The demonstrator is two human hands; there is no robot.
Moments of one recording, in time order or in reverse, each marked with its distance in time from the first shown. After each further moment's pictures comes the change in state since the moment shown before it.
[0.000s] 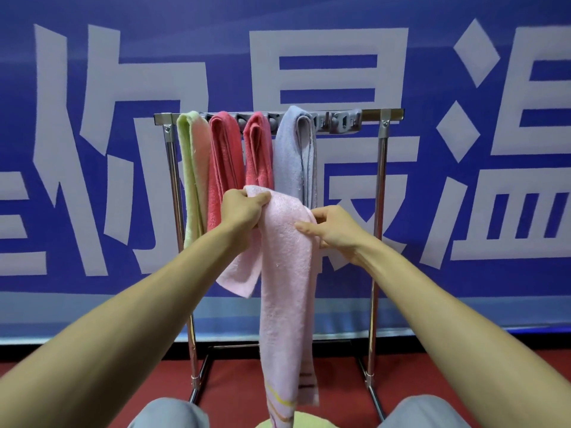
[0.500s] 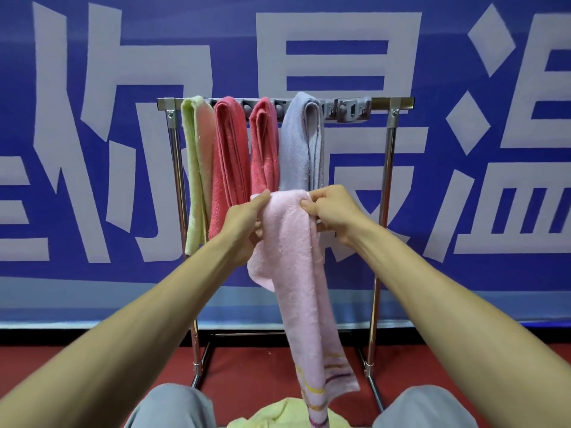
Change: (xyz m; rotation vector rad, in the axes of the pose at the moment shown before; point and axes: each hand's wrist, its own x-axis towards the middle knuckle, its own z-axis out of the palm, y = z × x) left_hand -0.020 -0.026 -0.012 -0.291 -0.163 -0.224; right_hand 0.012 -0.019 0.017 -0.024 0.162 0.042
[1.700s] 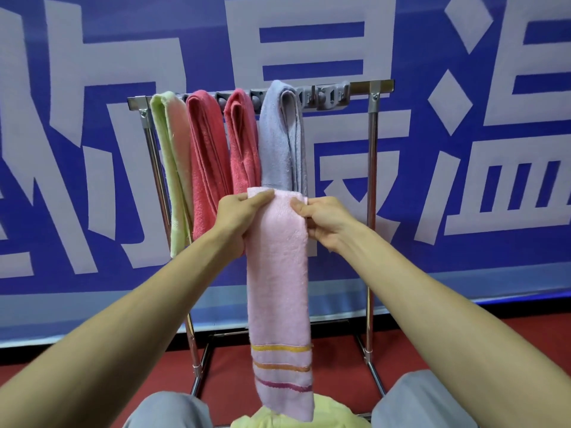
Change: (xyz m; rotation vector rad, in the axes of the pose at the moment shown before) left_hand -0.001 0.000 0.022 0.200 0.023 0.105; right_hand -0.002 0.029 -0.001 0.575 -0.024 0.256
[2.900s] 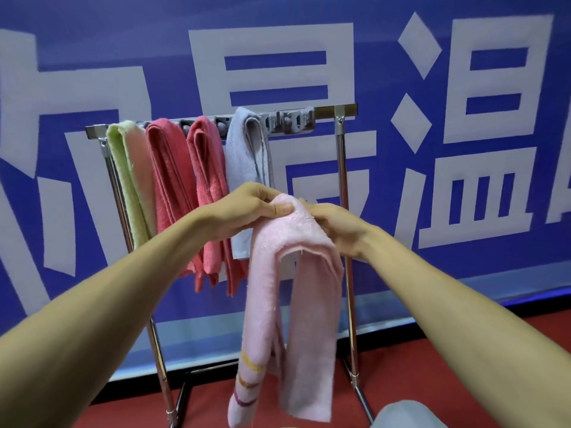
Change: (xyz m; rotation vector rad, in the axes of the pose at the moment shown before) left_hand 0.038 0.048 0.044 0.402 -0.778 0.211; right_hand 0.012 -0.033 -0.077 -0.108 -0.333 -0.019
